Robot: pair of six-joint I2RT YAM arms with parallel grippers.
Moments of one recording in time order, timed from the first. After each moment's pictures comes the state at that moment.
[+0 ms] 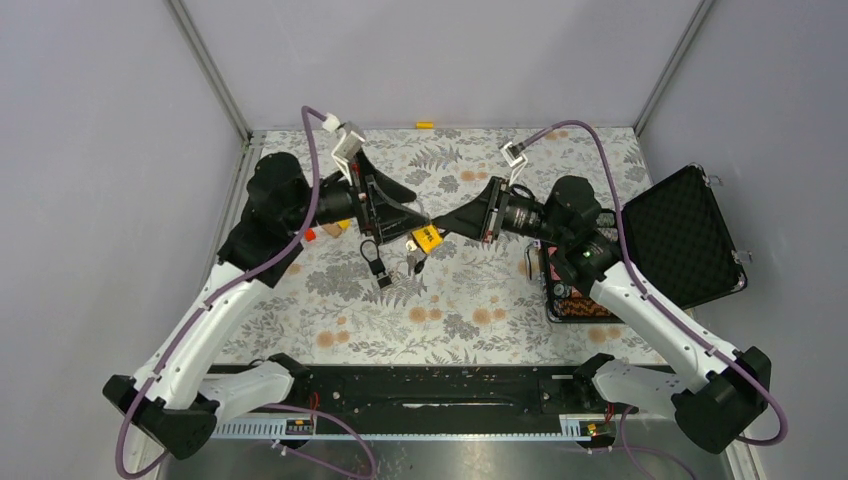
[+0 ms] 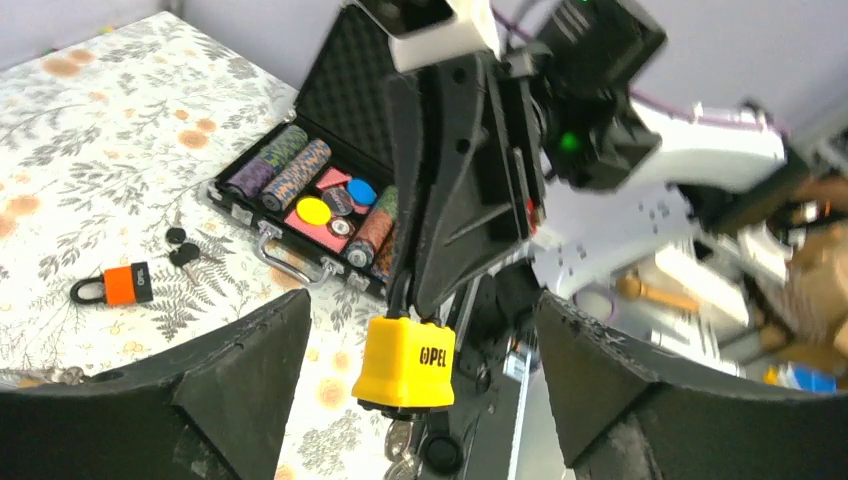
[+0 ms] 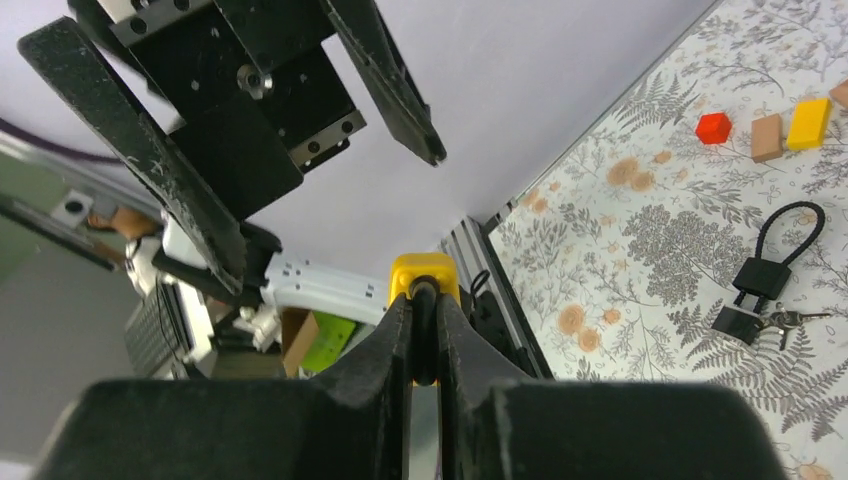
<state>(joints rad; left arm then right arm) -0.54 1.04 1.19 -0.13 0.70 -0.51 0.60 1.10 0.95 0.24 -0.65 0.93</state>
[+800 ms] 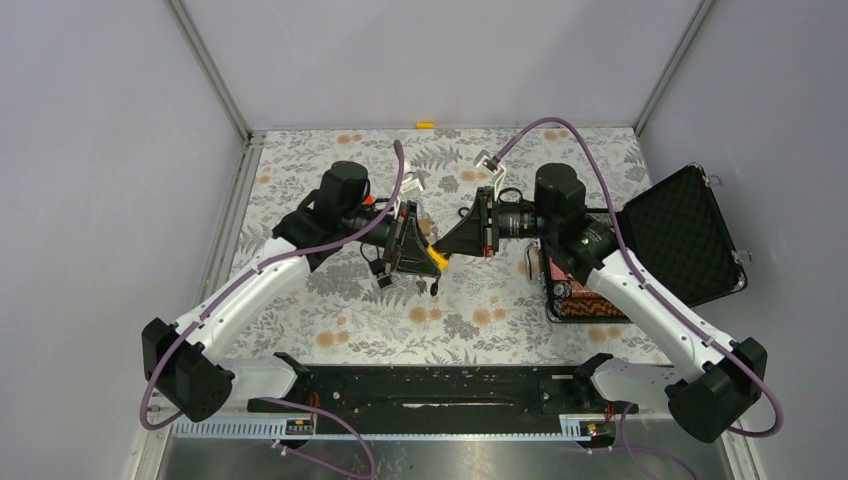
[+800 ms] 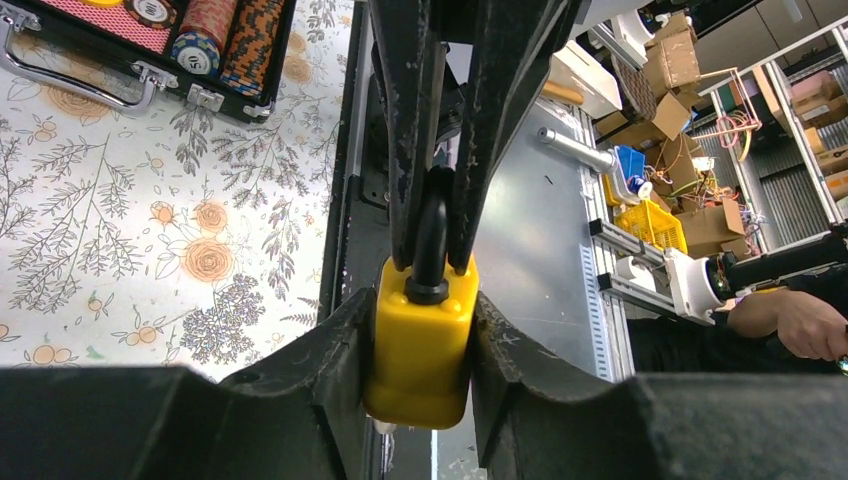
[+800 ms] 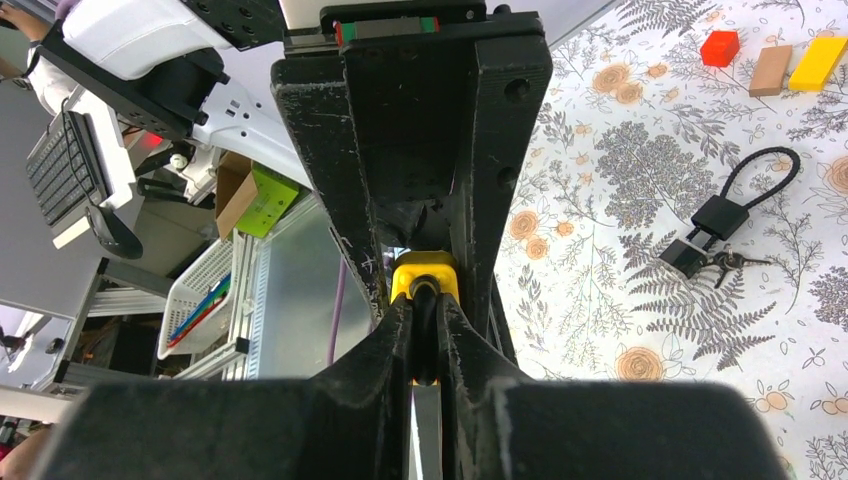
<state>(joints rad) -0.60 1.25 1.16 -0.39 1.11 -0.23 0.59 1.16 1.07 -0.09 -0.90 0.51</state>
